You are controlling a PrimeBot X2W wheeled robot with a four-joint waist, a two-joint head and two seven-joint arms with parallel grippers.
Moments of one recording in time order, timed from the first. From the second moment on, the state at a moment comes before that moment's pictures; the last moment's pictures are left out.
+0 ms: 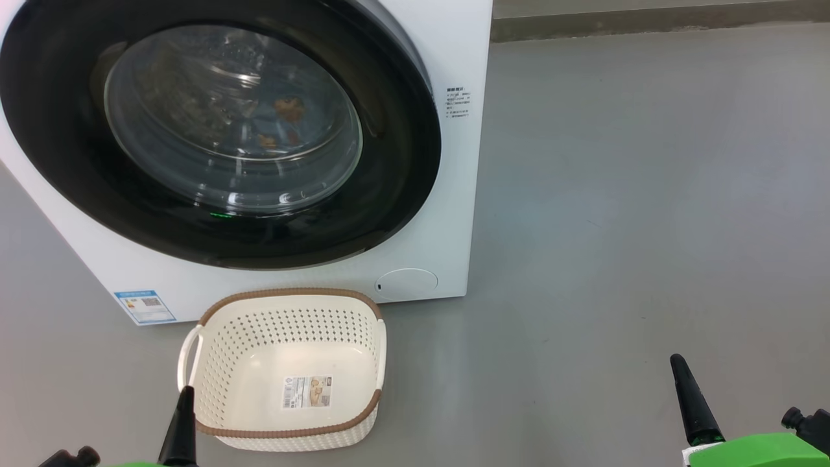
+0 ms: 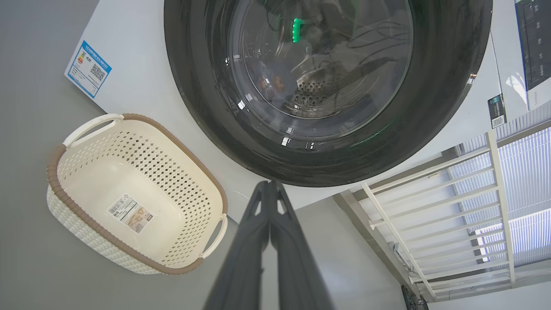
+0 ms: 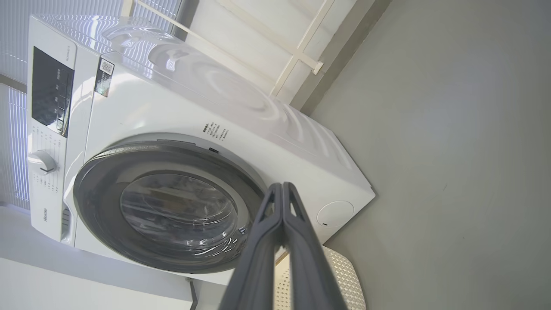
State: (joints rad) left arm 0.01 0.08 -0.07 0.20 -1.11 -0.05 -0.04; right arm 0.04 -0.06 -0.07 0.17 1.09 0.13 -0.02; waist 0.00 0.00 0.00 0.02
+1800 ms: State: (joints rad) left arm -0.07 0.05 0.06 0.26 -1.62 -0.12 0.09; right arm -0.07 -0.06 -0.11 0.27 1.63 0.13 0.08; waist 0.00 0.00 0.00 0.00
